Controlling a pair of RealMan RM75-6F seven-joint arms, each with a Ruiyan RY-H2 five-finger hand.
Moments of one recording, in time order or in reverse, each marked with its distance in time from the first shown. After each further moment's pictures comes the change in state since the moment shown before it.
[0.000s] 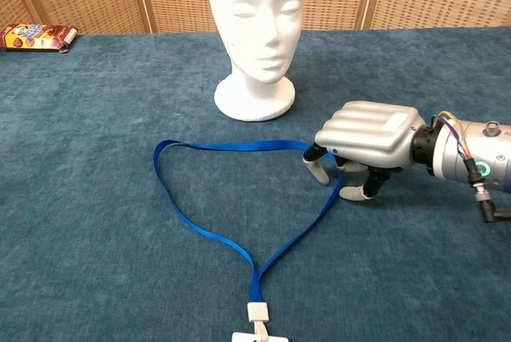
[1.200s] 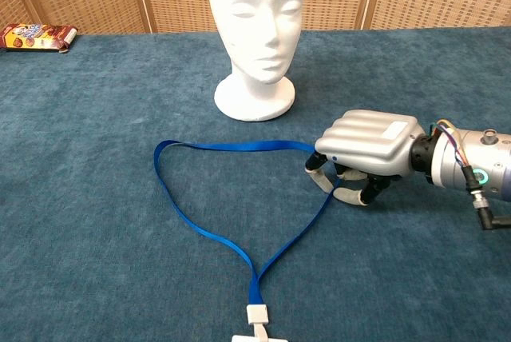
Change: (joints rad) left arm -0.002 -0.008 0.004 0.018 0.005 -0.003 -0.014; right arm -0.002 -0.014 -0.010 0.004 0.019 -0.004 0.019
